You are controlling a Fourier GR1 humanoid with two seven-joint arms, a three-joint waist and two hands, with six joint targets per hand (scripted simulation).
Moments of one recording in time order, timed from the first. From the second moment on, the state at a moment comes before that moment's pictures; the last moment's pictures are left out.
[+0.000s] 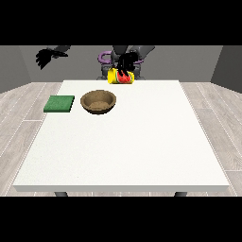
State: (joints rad) left arm -0.91 0.16 -0.50 -0.66 -1.27 0.36 0.31; right arm -0.21 -0.39 -0.34 -1.04 -0.23 0.45 -0.29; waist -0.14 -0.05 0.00
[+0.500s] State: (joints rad) left arm -1.02 0.08 -0.76 -0.59 -1.59 0.11 0.38; right arm -0.23 -0.39 -0.34 -0.99 -0.22 0.47 -0.32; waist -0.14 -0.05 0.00
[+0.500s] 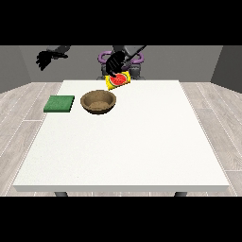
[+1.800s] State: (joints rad) left arm -0.65 0.01 -0.13 -1.05 -0.52 0.44 0.11; right arm -0.31 -0.26 -0.32 -1.06 -0.22 0.26 -0.23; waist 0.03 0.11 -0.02
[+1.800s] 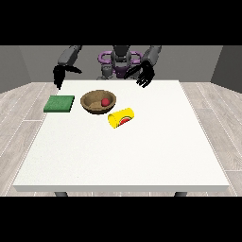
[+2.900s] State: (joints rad) left arm -0.43 0.10 -0.03 -1.28 -0.11 0.11 -0.21; right arm -0.51 -0.18 -0.34 -0.71 -0.19 0.06 -0.42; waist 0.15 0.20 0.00
